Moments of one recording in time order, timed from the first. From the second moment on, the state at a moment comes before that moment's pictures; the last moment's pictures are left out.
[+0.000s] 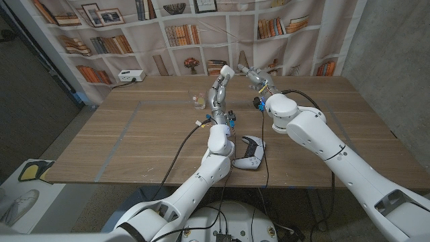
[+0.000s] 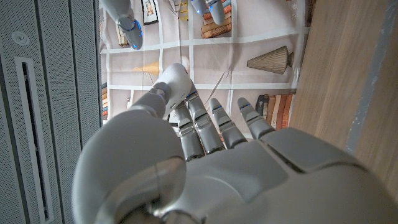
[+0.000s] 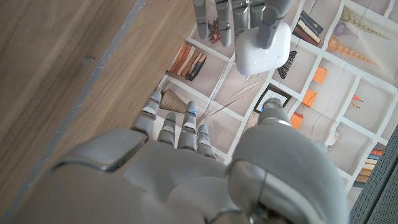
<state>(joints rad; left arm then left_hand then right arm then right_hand) 0.81 -0.08 0.54 -1.16 -0.40 -0.68 0.40 0.93 0.16 0.54 -0.10 0.18 0.78 -0.12 0.26 0.18 0.86 -0.15 0.29 0.24 0.36 -0.18 0.27 0.19 0.22 0.08 0.26 0.19 -0.78 -0.52 -0.53 -2.07 0.49 -0.55 -0.54 0.70 0.05 0.09 -0.06 0.18 -0.01 0.02 0.20 0.21 0.26 0.09 0.19 0.33 -0.02 0.12 0.20 0.21 0.19 0.22 0.17 0.17</state>
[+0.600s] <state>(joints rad) 0.86 -0.06 0.52 -1.27 -0.54 -0.62 0.30 0.94 0.16 0.54 -0.11 0.18 0.79 -0.11 0.25 0.19 0.87 -0.14 0.28 0.24 0.36 -0.18 0.26 0.19 0.24 0.07 0.26 0.19 -0.81 -0.54 -0.52 -2.08 0.44 -0.50 -0.54 0.70 0.05 0.09 -0.07 0.18 -0.01 0.02 0.20 0.21 0.27 0.07 0.20 0.32 -0.01 0.11 0.20 0.21 0.17 0.22 0.17 0.17</state>
